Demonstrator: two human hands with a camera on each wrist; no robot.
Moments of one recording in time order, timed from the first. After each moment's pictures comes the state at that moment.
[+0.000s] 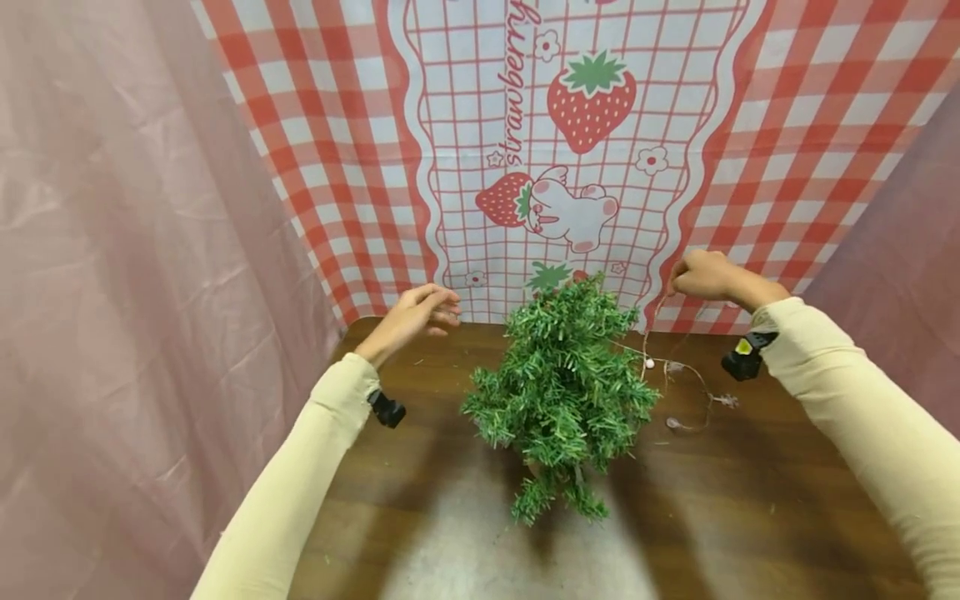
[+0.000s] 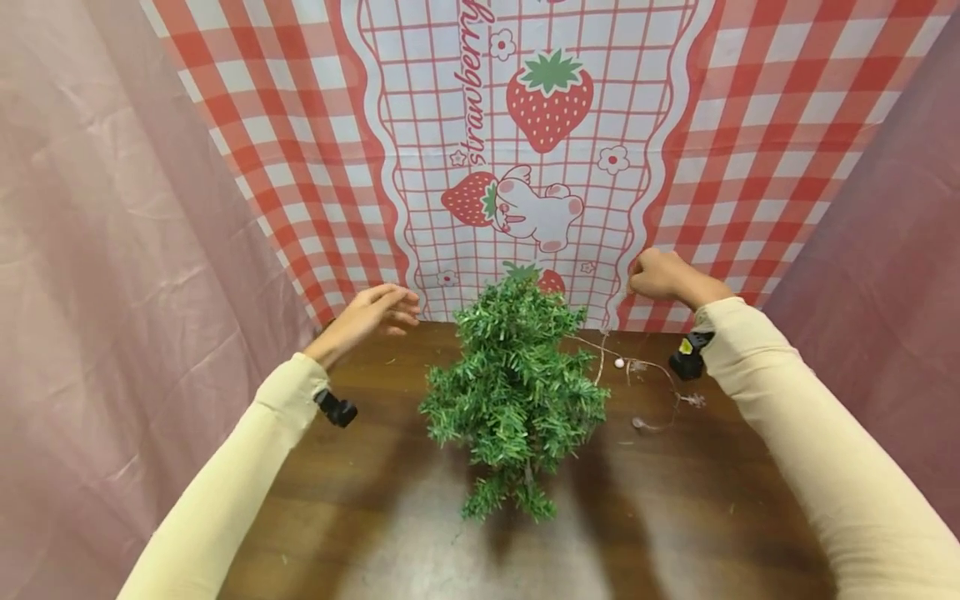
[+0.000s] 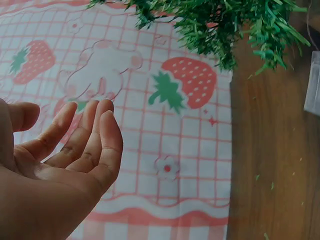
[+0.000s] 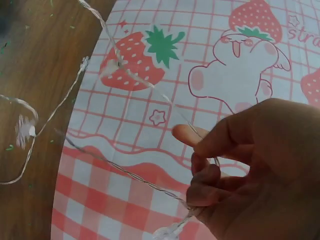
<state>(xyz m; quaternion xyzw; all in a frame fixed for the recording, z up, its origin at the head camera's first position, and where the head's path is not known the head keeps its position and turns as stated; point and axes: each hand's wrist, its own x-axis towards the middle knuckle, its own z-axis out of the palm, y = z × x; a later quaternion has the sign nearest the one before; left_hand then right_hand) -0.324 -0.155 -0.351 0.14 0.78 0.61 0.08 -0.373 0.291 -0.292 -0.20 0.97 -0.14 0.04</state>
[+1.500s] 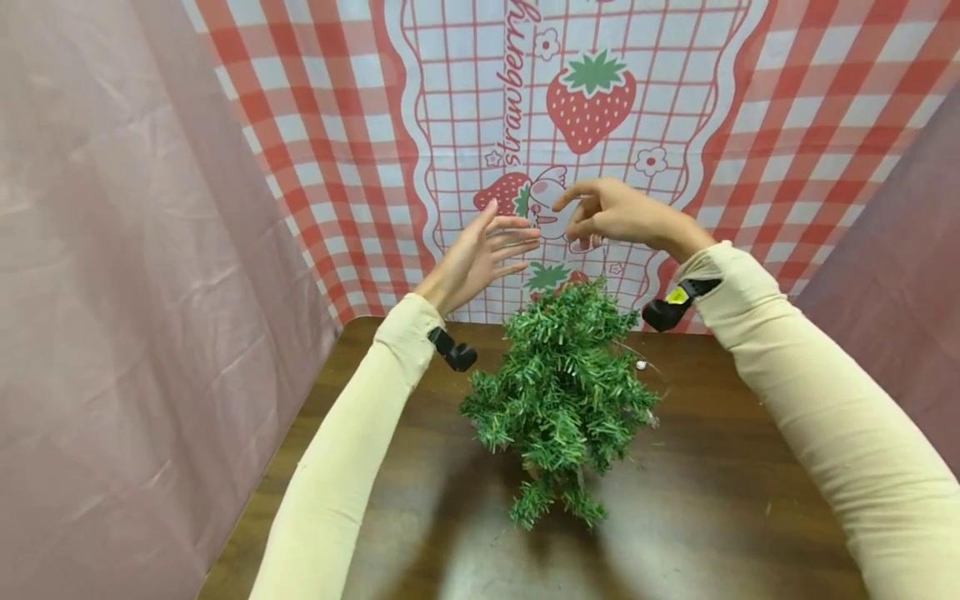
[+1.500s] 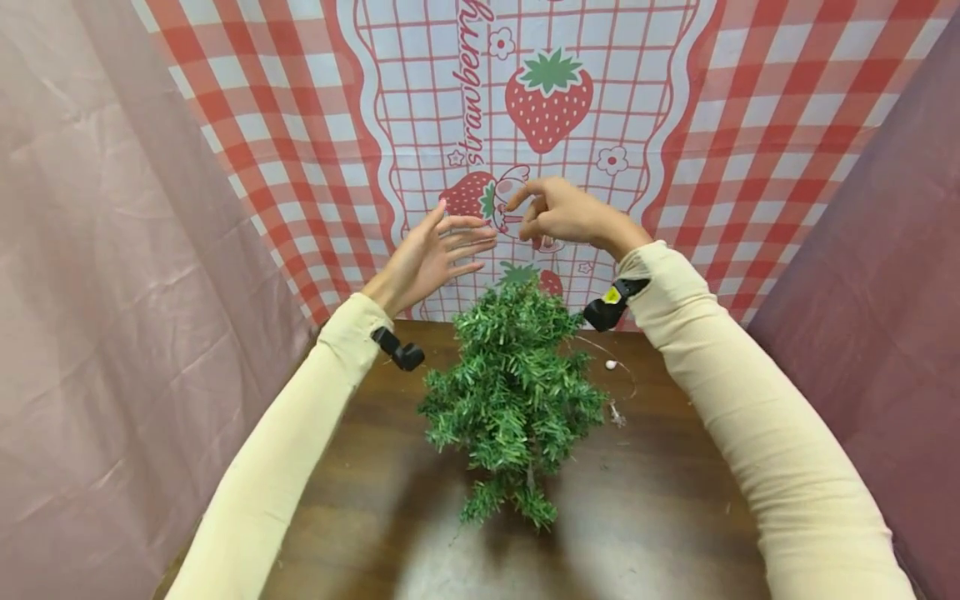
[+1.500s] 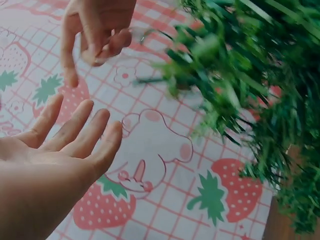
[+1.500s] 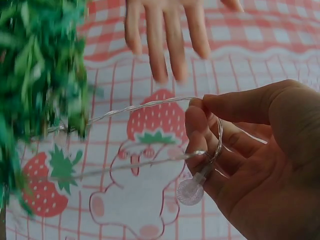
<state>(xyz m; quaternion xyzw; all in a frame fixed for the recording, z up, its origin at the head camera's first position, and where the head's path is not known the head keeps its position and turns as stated) -0.367 -0.074 -0.286 0.25 0.56 0.77 0.17 -0.377 0.170 -0.207 -0.28 0.89 -0.34 0.08</state>
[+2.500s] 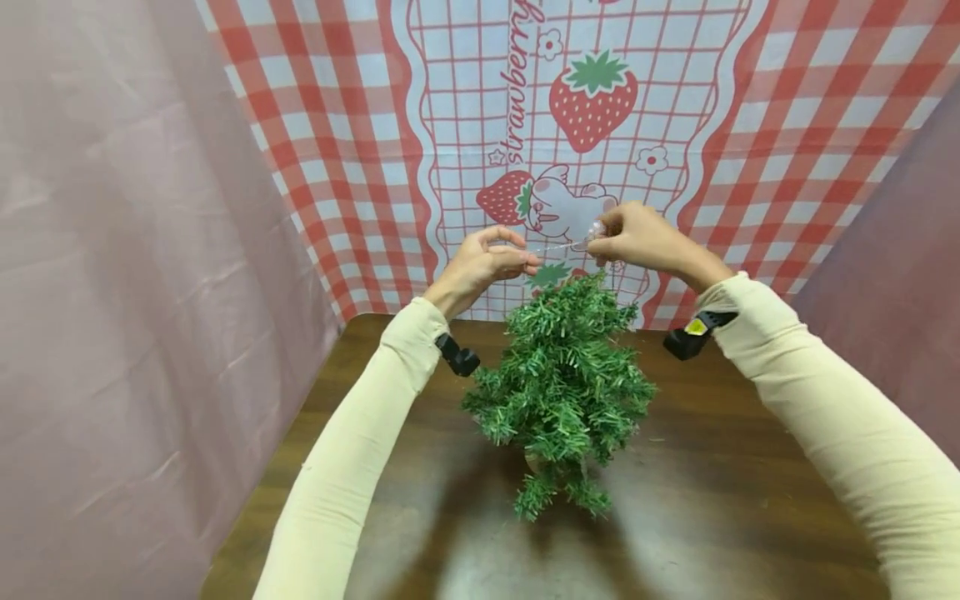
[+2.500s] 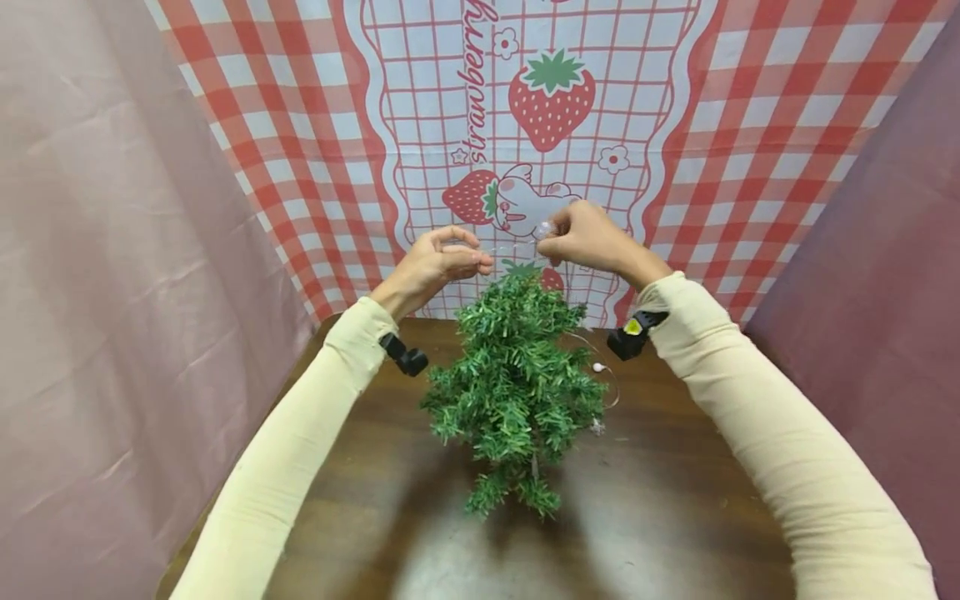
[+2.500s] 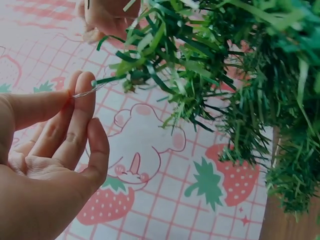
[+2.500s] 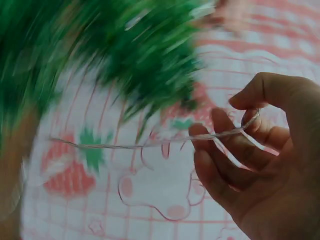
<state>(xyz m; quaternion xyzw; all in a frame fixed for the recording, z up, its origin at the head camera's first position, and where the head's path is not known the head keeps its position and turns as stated) -0.355 -0.072 -0.295 0.22 0.63 0.74 0.11 -0.355 0.191 -0.238 -0.25 0.93 -0.29 -0.01</state>
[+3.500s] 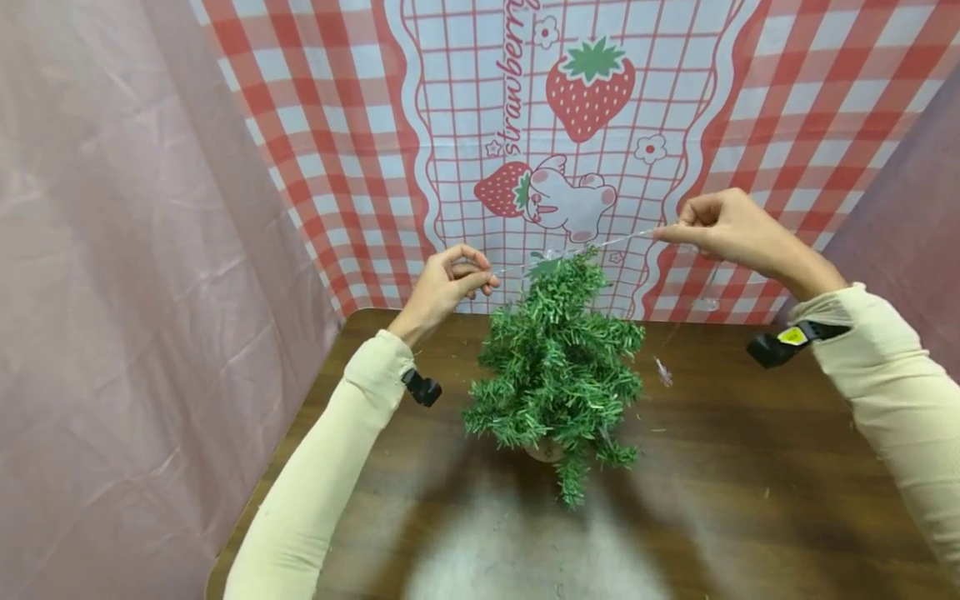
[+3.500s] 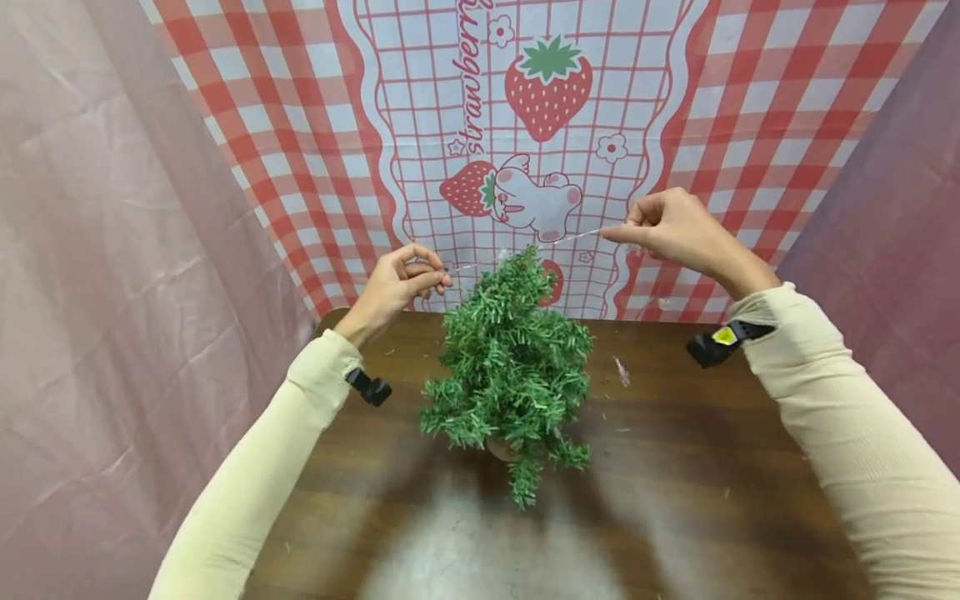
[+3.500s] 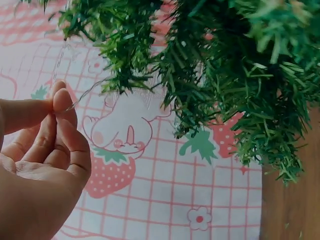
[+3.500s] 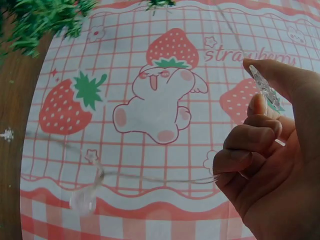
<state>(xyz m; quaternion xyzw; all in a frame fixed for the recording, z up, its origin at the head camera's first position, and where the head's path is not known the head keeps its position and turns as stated) -0.323 -0.111 -0.325 0.25 0.70 0.67 -0.01 -0.325 0.278 -0.237 -0.18 0.93 -0.31 -0.07</state>
